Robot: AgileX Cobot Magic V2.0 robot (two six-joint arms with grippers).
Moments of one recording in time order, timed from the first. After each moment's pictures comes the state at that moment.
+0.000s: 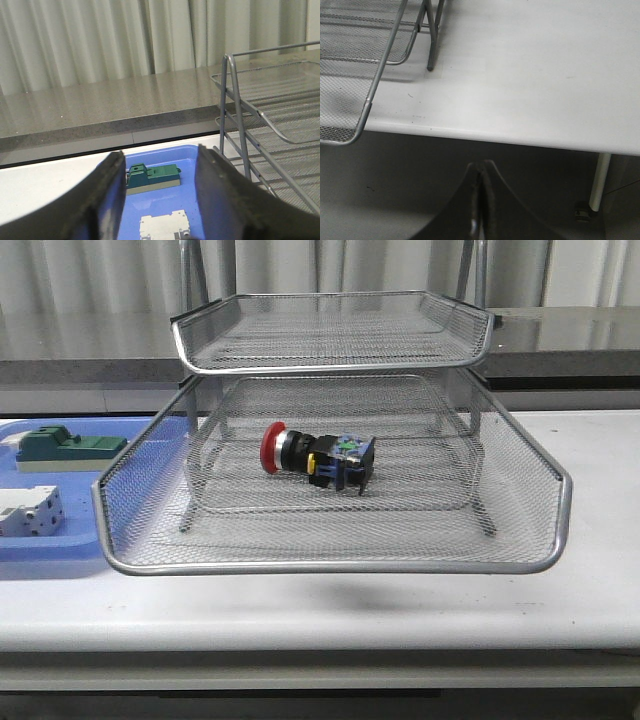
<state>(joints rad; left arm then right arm) -0.11 0.24 -0.21 -0.14 0.00 0.24 0.11 0.43 -0.67 -0.05 0.97 0.07</state>
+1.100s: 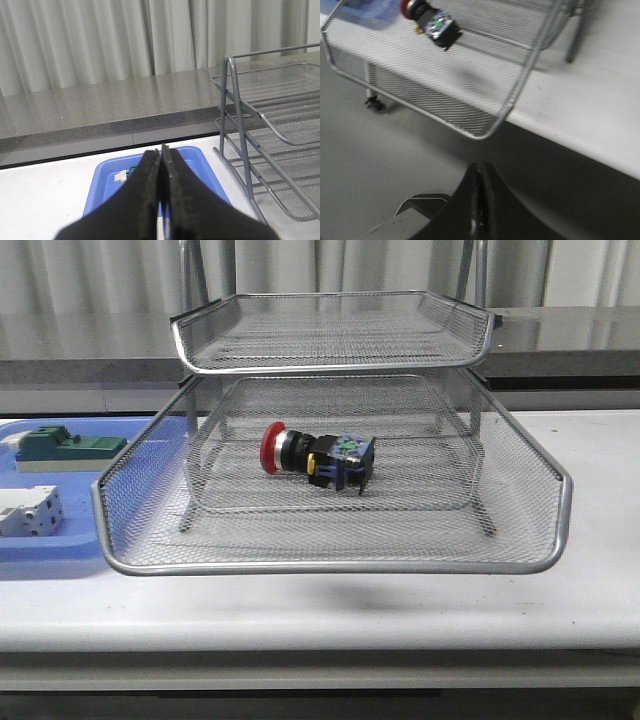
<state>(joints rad) -0.11 0.24 -0.21 -0.14 0.00 0.24 0.14 0.77 -0.67 0.51 0.87 -0.46</state>
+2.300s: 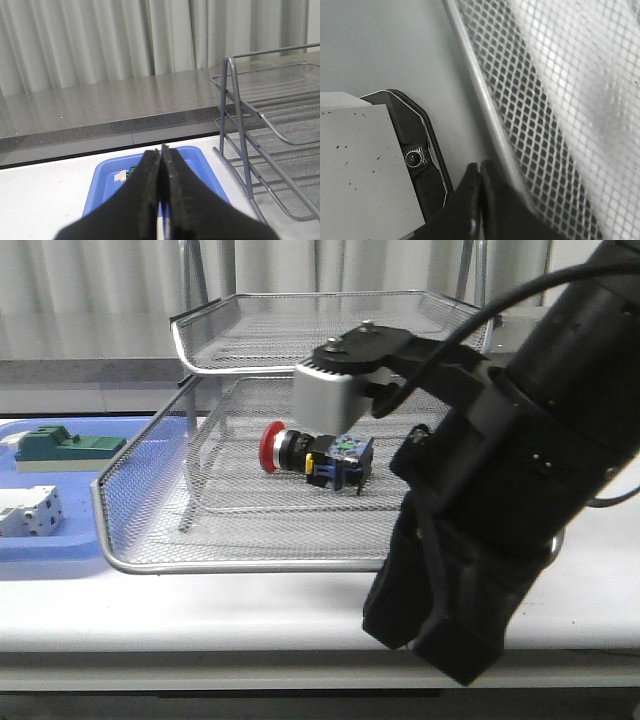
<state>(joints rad) -0.11 0.24 -0.21 -0.14 0.00 0.24 0.67 1.51 -0.77 0.50 0.44 -0.92</state>
